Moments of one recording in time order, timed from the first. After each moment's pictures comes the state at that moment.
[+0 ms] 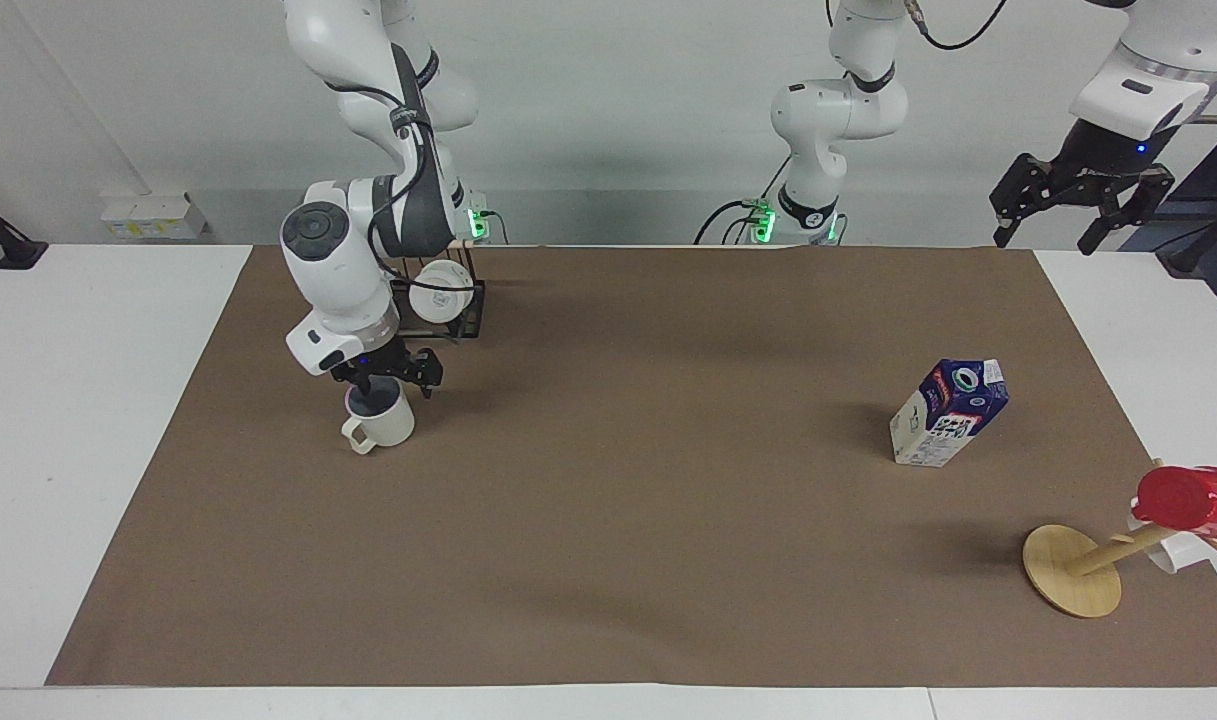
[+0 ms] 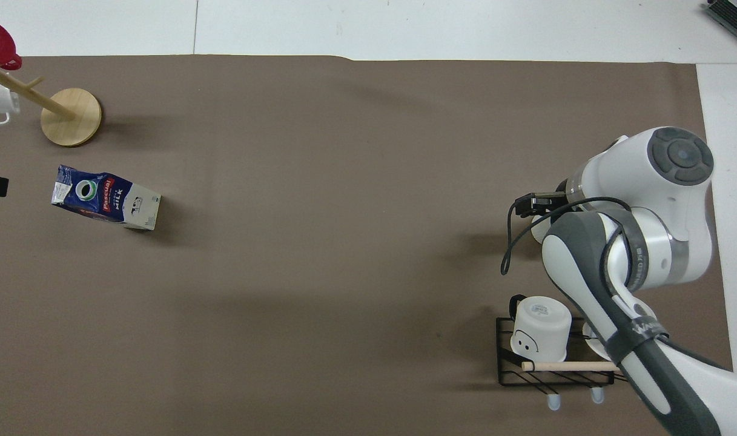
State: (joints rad) left arm -0.01 -0.02 0.01 -1.45 -0.02 1.53 0.20; right arm 0.15 0.13 -0.07 -2.08 -0.01 2.20 0.15
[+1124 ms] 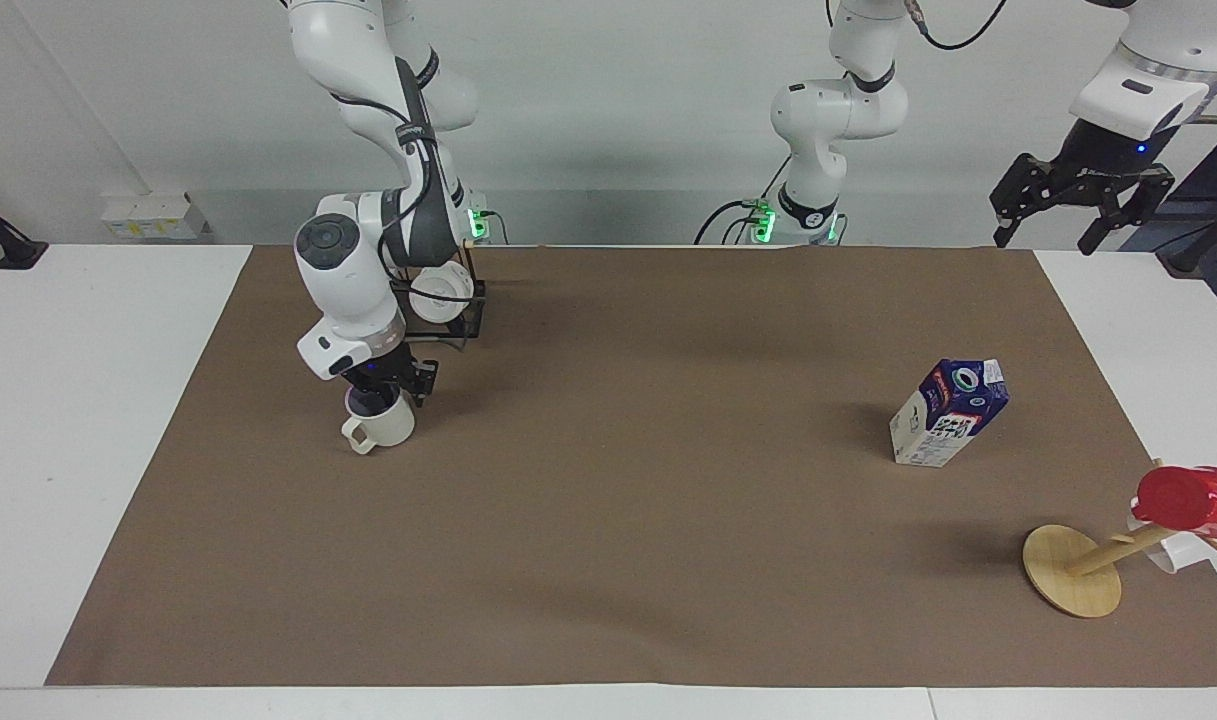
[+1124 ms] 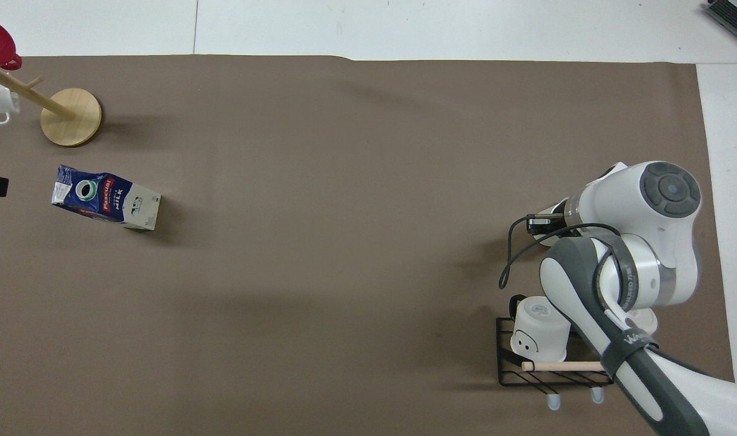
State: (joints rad) left arm -0.01 -0.02 0.01 -1.45 -0.02 1.53 0.20; right arm 0.15 0.13 -0.07 -2.12 -0.01 2.26 0.19
